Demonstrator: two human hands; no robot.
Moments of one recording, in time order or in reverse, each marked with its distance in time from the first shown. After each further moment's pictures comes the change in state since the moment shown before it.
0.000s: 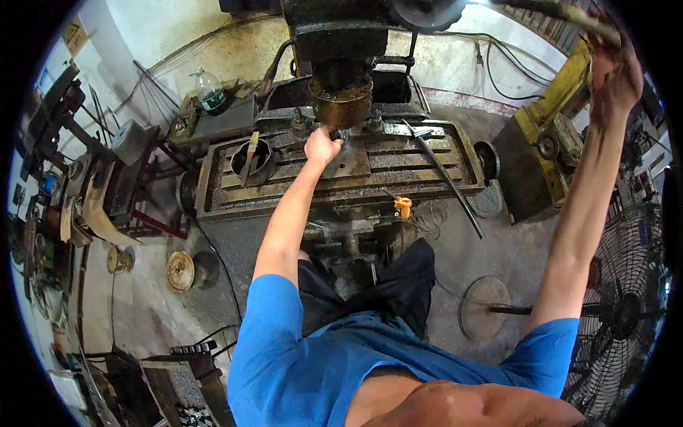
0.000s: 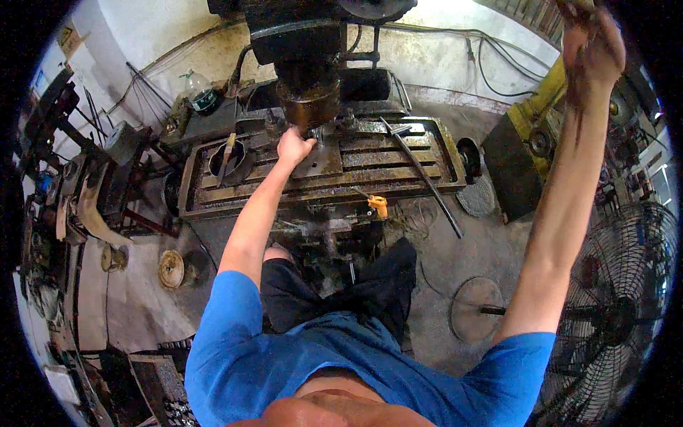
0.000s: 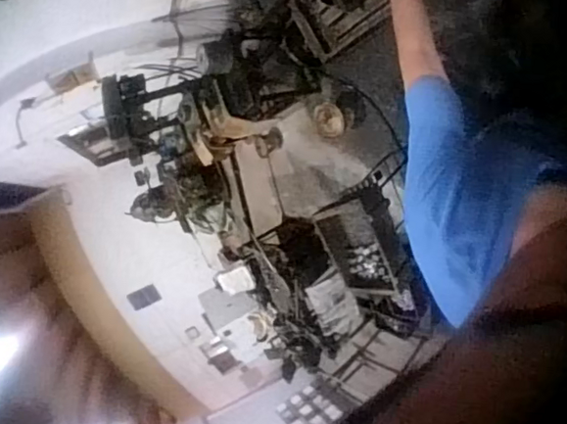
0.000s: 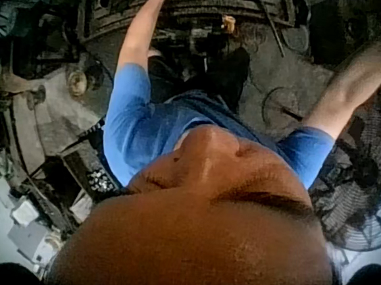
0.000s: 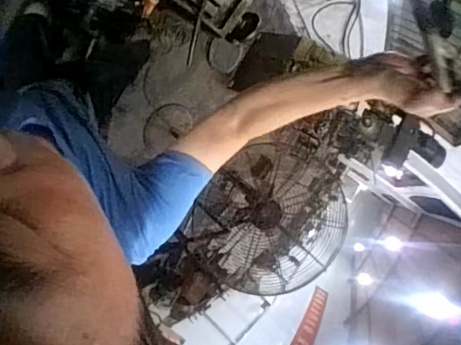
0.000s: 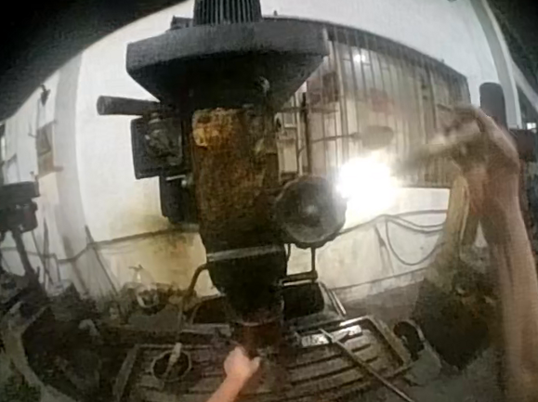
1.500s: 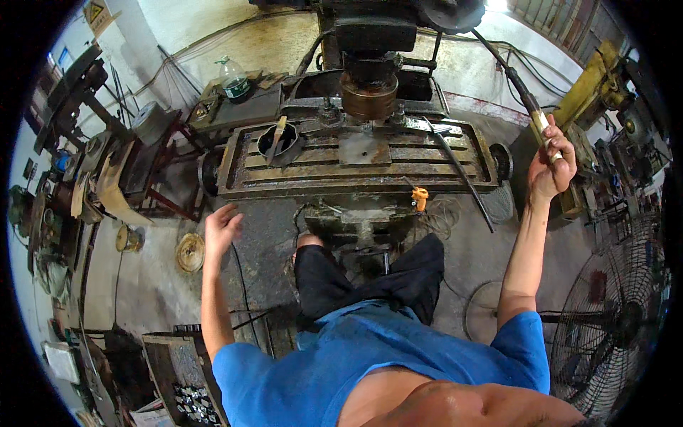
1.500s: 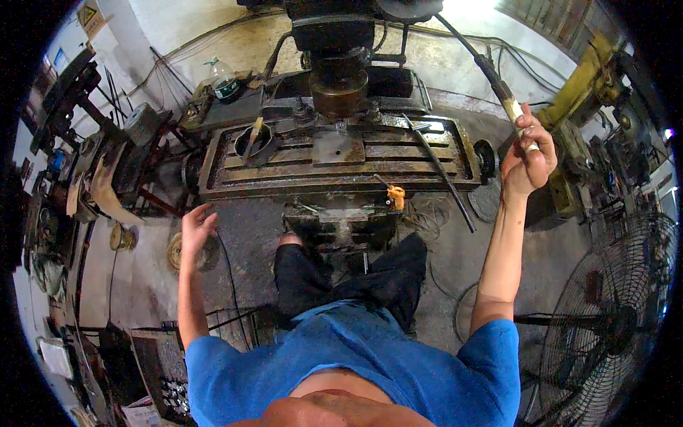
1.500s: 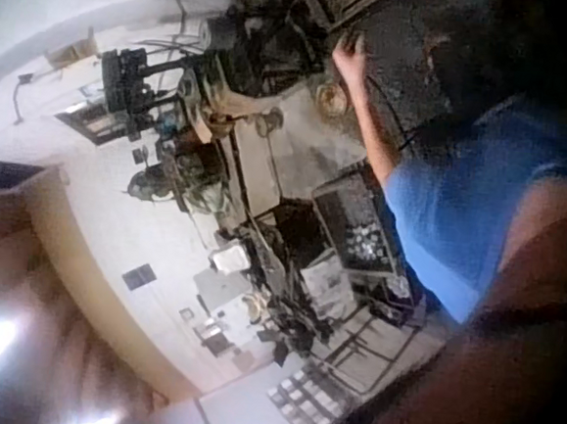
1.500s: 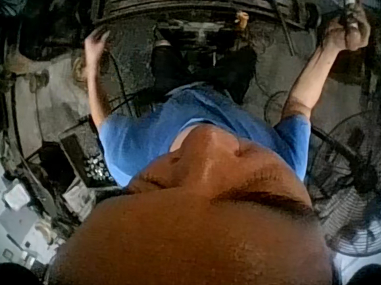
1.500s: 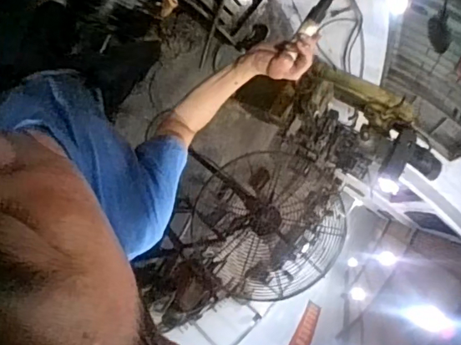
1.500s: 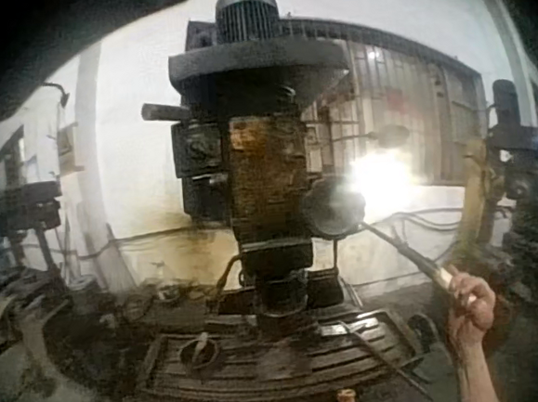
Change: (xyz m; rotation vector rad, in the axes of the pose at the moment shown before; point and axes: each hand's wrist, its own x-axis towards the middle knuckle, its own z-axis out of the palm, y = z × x) left_hand -0.216 -0.170 -0.222 -0.475 -0.028 -0.206; right_hand -0.174 0.048 -0.072 0.216 -0.103 0.018
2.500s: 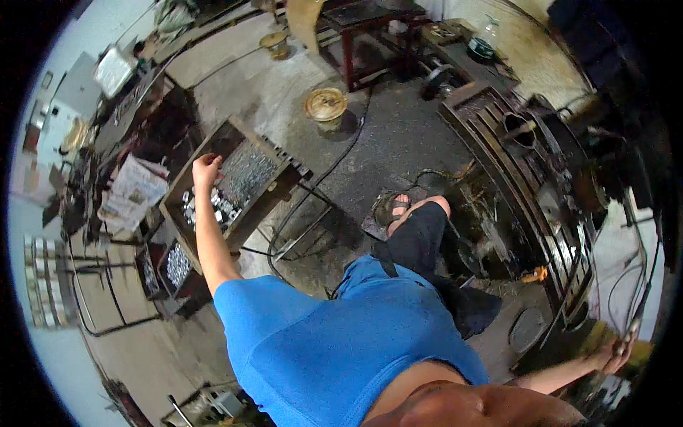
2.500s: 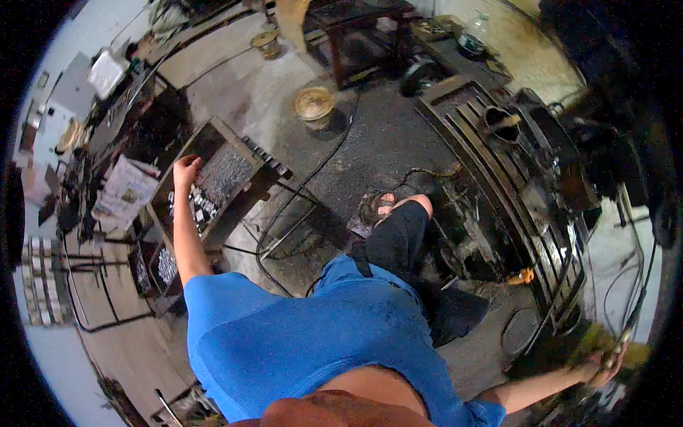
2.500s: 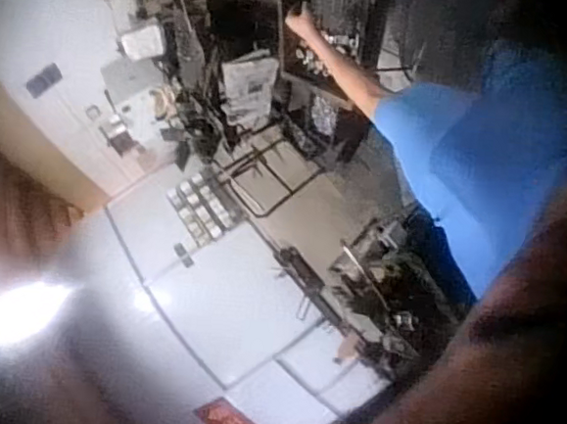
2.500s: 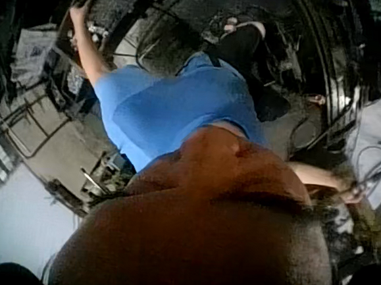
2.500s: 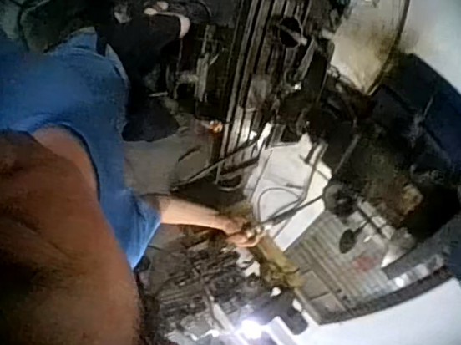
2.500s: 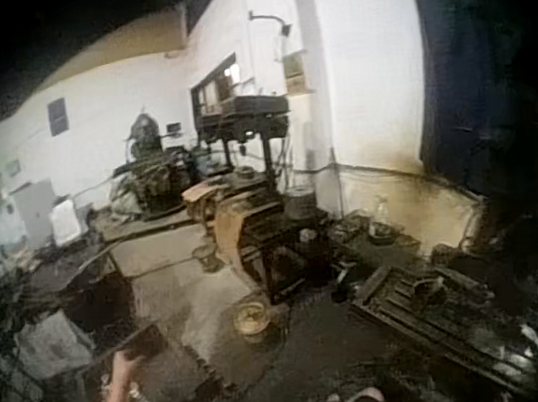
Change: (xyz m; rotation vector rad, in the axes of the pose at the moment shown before) left_hand -0.407 -0.182 -0.260 0.263 1.096 -0.624; right_hand 0.007 0.009 -0.060 -0.334 -0.123 0.066
